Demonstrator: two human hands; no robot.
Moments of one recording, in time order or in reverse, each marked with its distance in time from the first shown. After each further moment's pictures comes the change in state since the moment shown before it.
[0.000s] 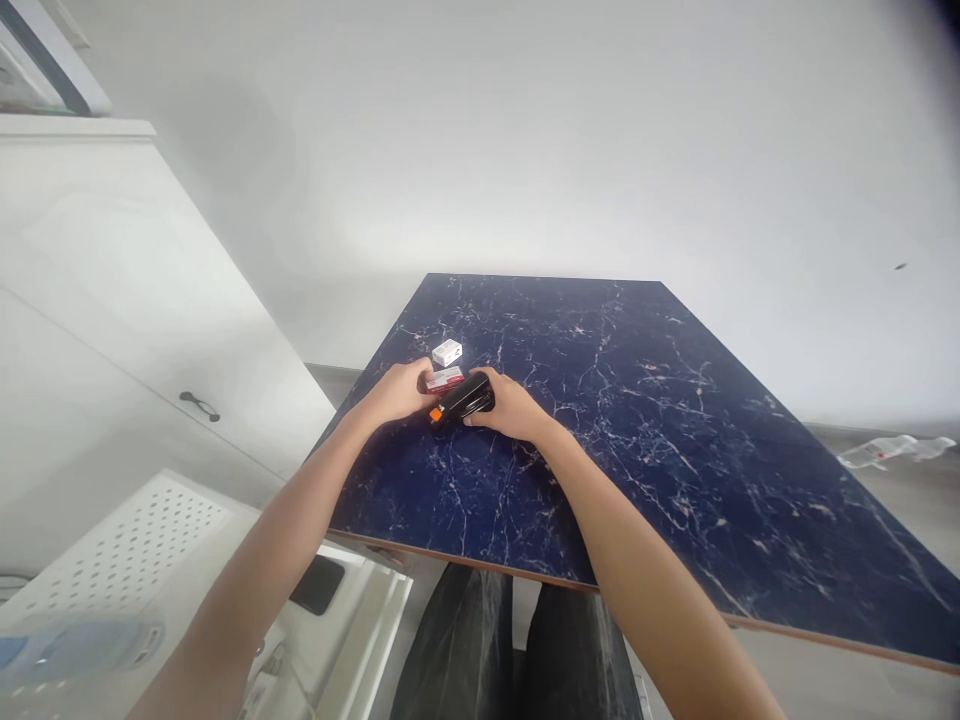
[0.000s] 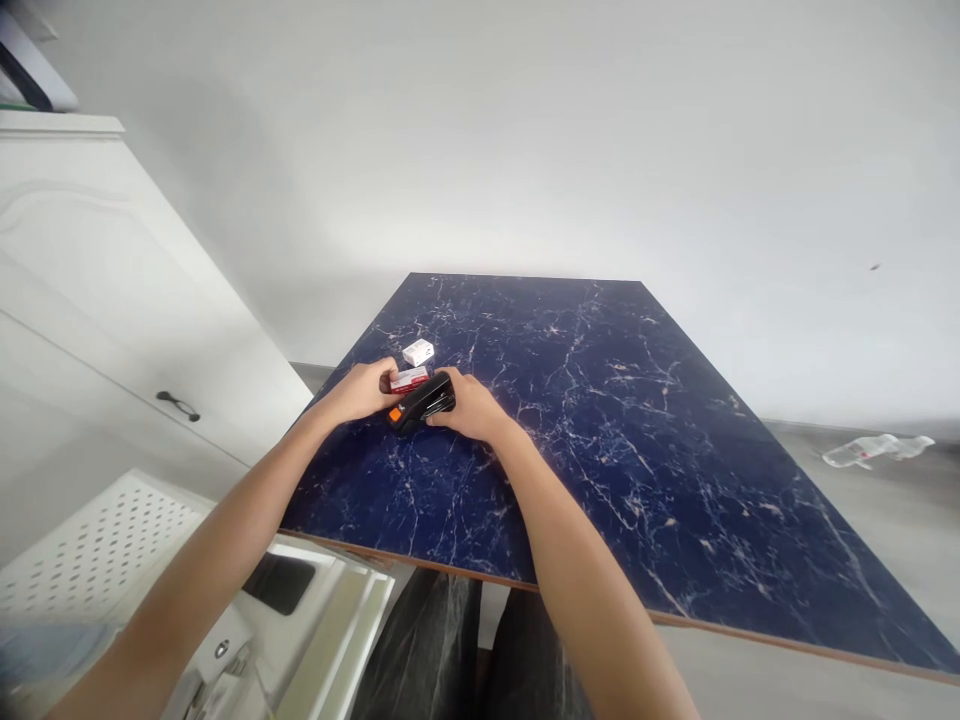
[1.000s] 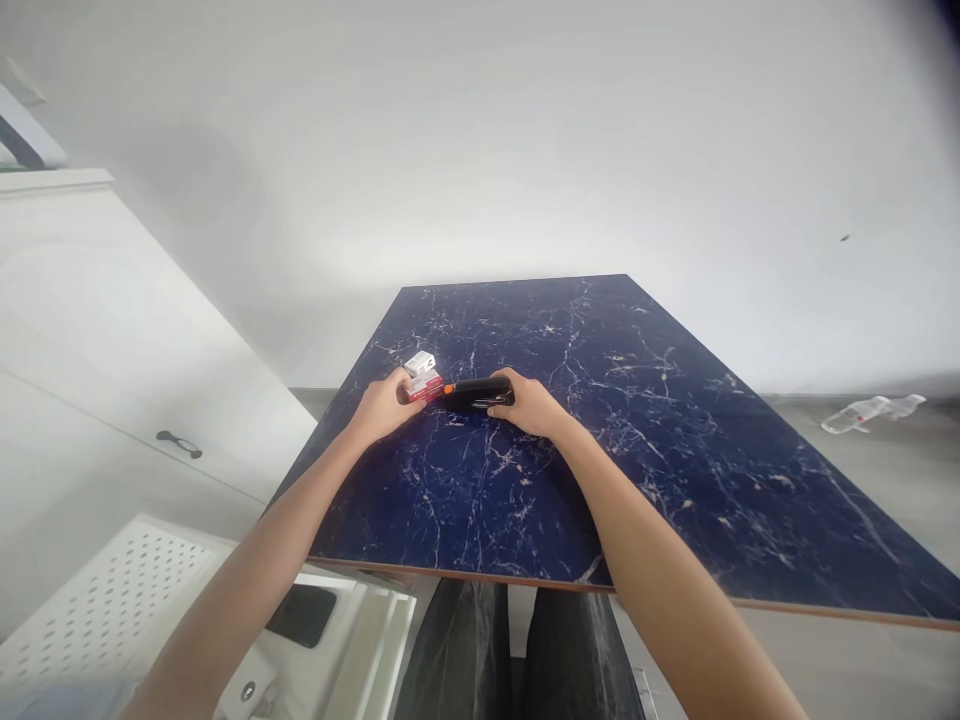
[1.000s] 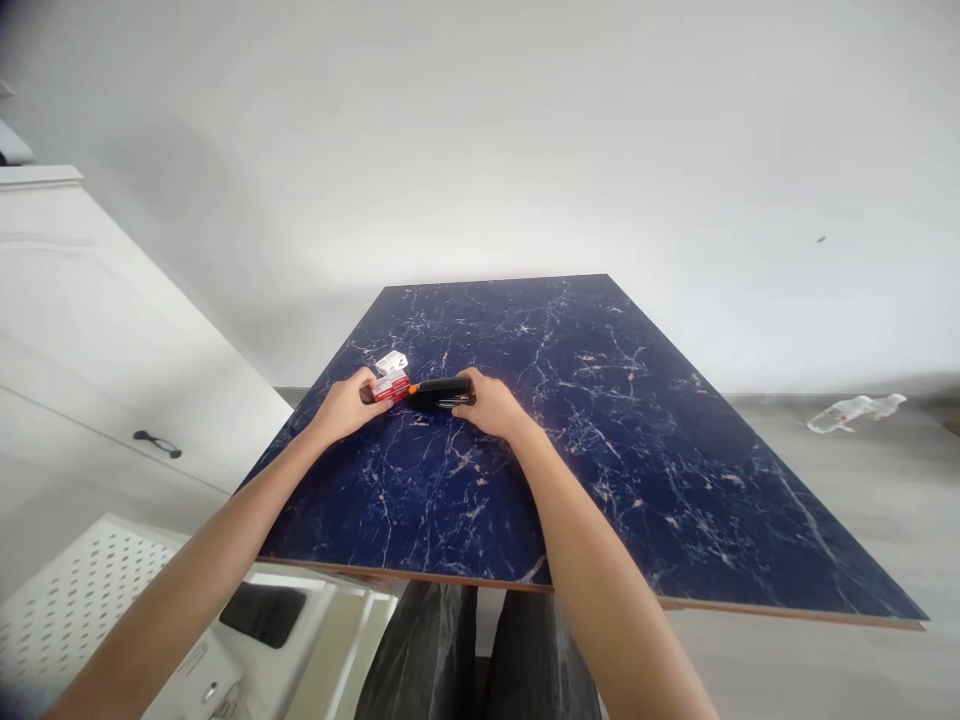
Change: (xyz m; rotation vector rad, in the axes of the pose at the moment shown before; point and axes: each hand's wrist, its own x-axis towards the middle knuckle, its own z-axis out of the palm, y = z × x) left_hand 0.013 0.006 0.027 0.051 0.171 -0.019; right_hand -0.029 0.050 -0.045 -0.013 0.105 0.138
